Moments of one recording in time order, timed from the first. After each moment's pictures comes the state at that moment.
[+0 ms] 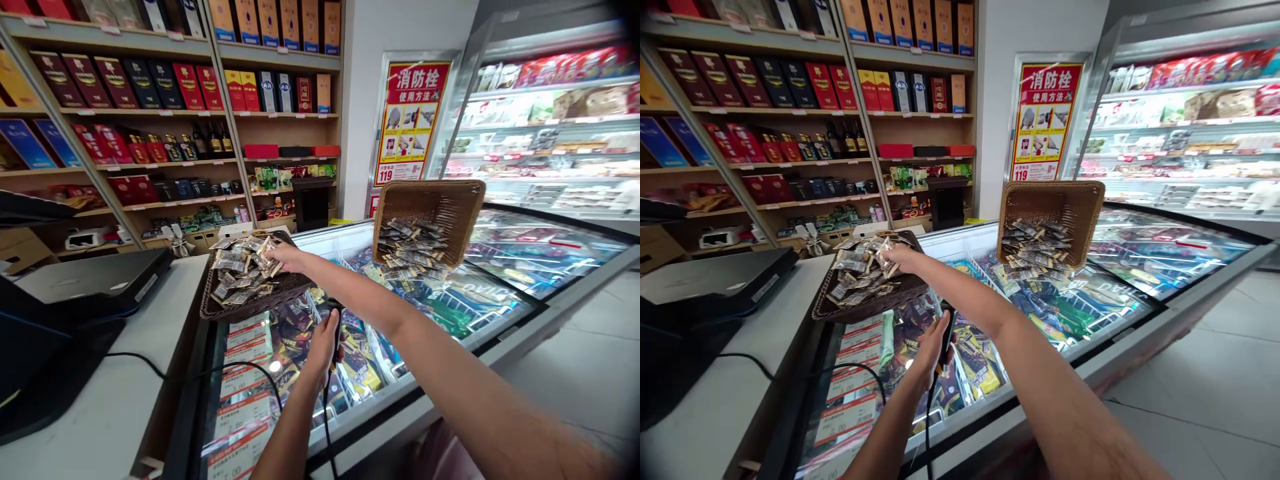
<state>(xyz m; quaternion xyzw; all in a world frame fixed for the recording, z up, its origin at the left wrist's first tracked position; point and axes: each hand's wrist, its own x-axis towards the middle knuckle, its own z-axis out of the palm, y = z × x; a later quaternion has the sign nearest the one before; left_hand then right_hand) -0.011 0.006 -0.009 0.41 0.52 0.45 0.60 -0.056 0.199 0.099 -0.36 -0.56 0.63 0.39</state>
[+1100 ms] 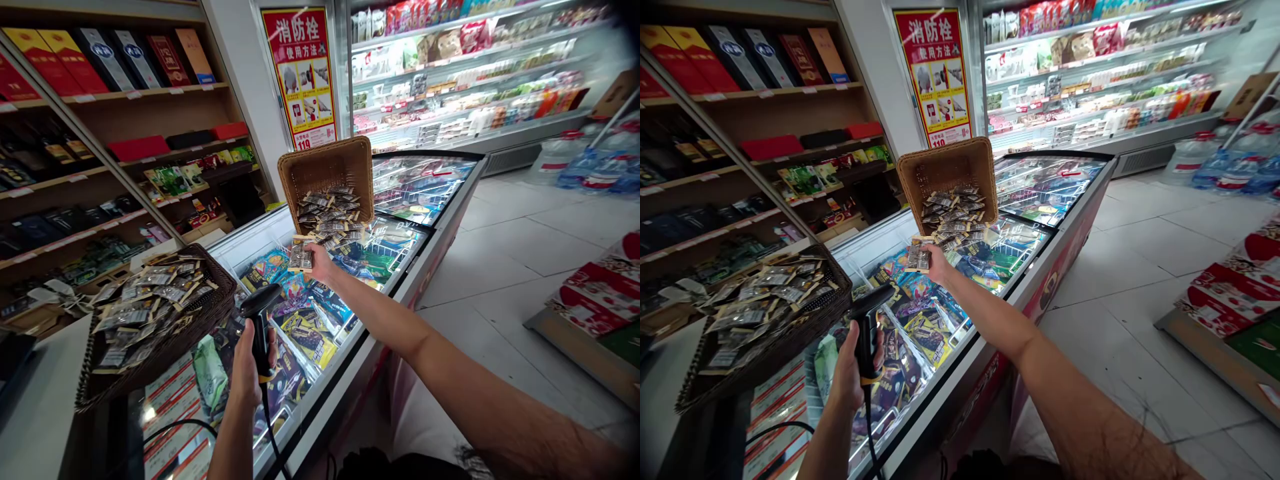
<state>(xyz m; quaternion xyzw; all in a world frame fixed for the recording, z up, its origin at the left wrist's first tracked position) -0.017 0.002 0.021 0.43 0.47 0.46 0.62 0.211 0.152 0.010 -0.20 -0.15 0.72 0.64</state>
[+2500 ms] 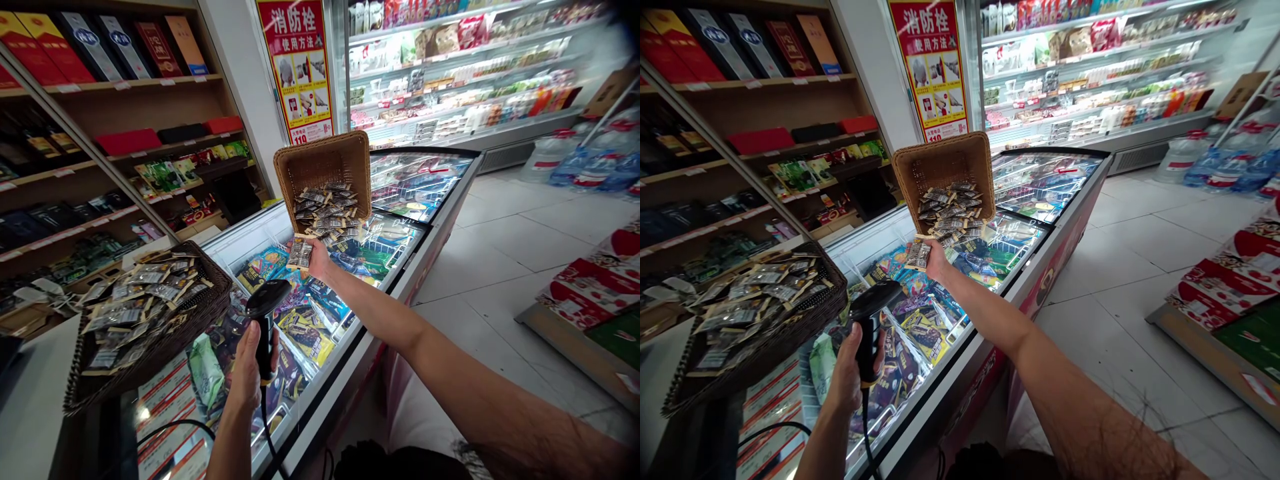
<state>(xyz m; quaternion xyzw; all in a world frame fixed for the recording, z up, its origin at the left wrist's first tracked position) -0.009 -0.006 0.024 0.48 0.48 0.43 0.59 0.215 0.162 -0.001 -0.24 -0.17 0.69 0.66</state>
